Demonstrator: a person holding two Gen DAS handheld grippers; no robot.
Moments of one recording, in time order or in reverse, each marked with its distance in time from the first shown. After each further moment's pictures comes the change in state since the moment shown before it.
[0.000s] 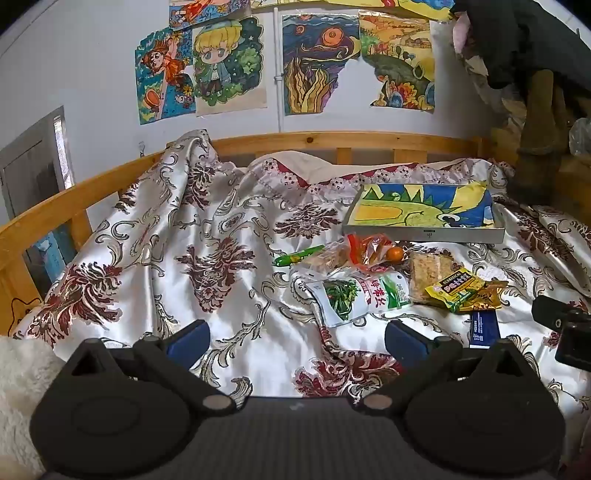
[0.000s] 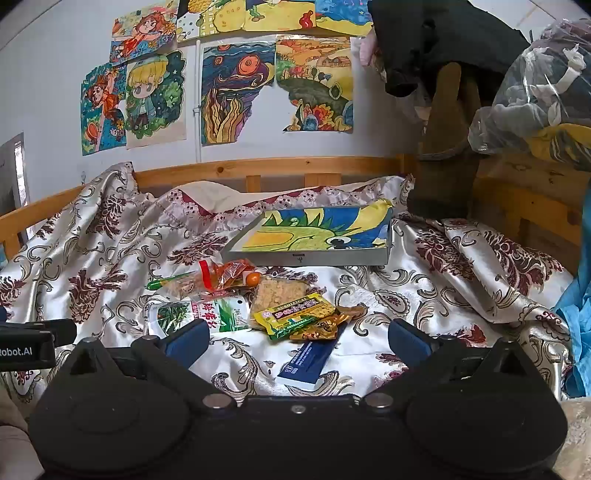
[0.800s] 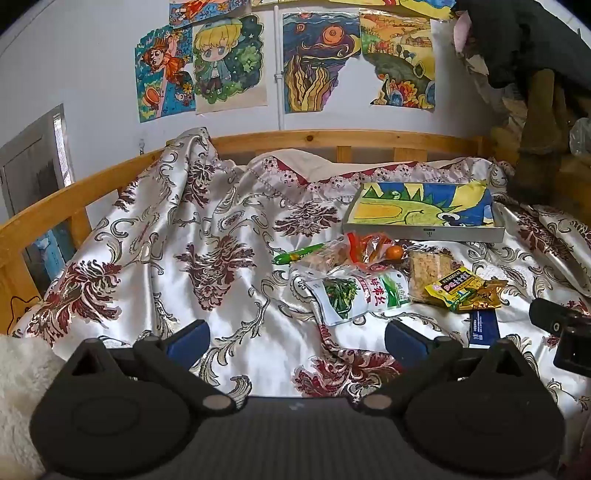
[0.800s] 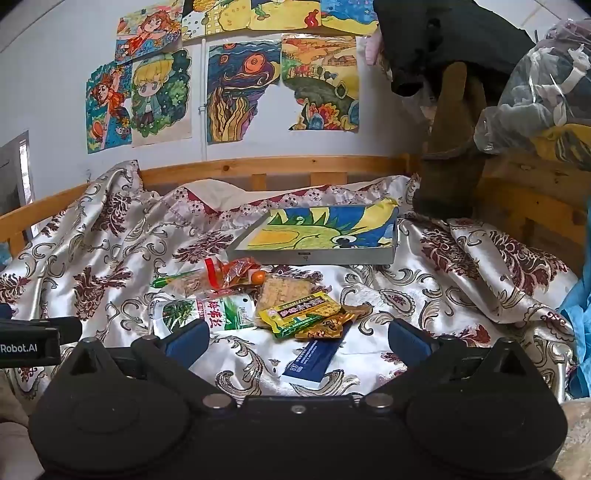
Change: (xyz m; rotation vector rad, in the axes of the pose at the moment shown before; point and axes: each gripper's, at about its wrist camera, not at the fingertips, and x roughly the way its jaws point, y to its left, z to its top) left arm 0.000 0.000 0.000 0.000 0.005 0.001; right arm 0.000 0.001 0.000 -0.007 0.002 0.011
